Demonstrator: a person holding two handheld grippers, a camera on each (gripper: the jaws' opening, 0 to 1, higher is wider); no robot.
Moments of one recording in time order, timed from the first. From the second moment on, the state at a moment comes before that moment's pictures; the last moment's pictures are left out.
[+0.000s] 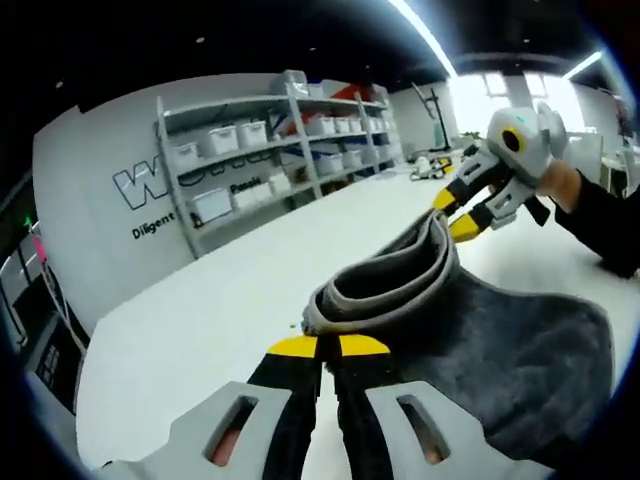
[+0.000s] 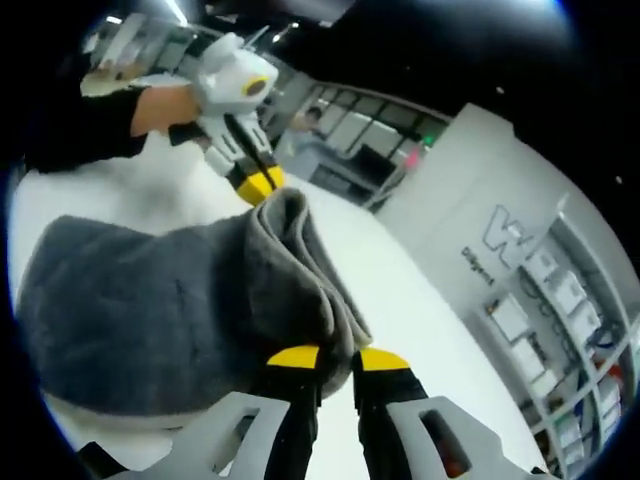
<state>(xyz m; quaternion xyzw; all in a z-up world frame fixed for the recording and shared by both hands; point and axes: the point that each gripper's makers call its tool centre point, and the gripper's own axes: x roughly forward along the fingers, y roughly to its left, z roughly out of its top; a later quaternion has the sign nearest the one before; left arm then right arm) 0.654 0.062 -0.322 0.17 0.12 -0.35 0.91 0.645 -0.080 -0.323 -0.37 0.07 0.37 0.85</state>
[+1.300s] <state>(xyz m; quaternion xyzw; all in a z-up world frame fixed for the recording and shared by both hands) 0.673 0.063 -0.385 0.20 0.16 -0.30 0.92 0.660 -0.098 -0.385 -0.36 0.15 0.32 0.87</state>
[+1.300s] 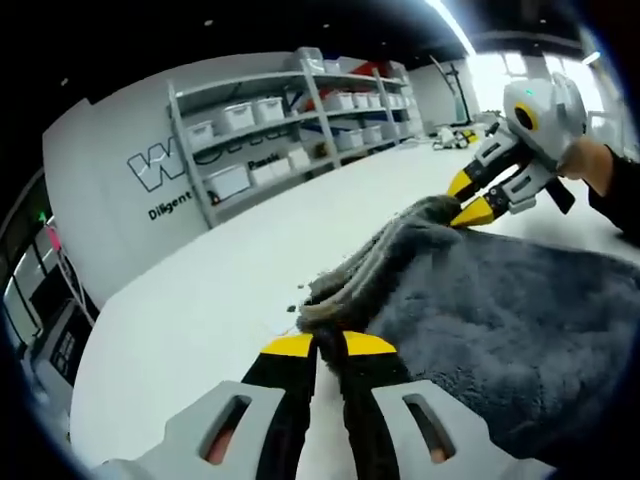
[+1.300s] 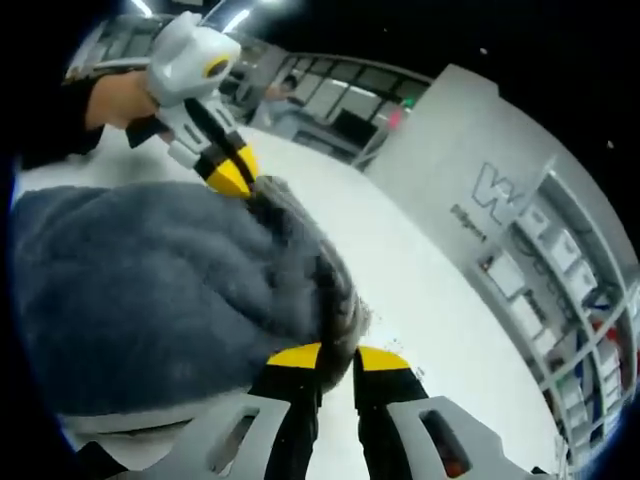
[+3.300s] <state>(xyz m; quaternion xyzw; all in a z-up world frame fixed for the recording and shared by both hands) 0.696 0.084 -0.391 0.09 0.19 -0.27 0.94 0.669 -0.118 -0.395 -0.24 0.22 0.32 0.89</state>
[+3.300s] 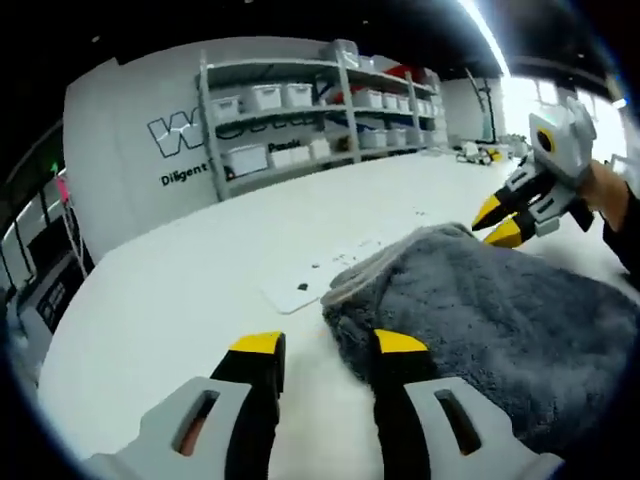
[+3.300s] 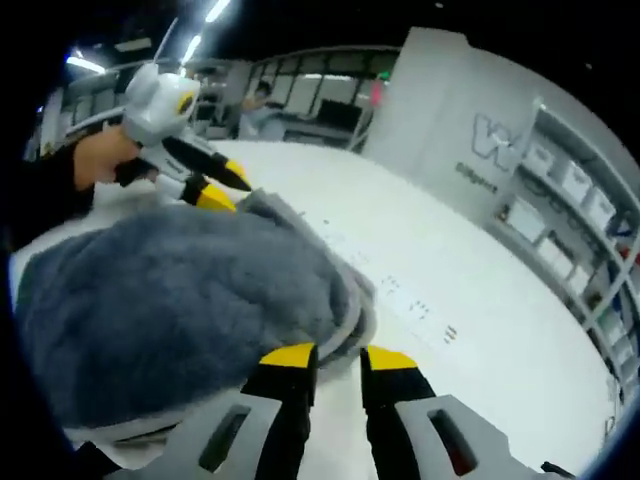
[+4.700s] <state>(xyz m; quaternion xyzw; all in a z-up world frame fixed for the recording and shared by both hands) 0.617 0.103 -0.192 0.06 0.01 -0.21 0.98 0.610 -0.142 -0.207 -0.17 0.05 0.28 0.94</state>
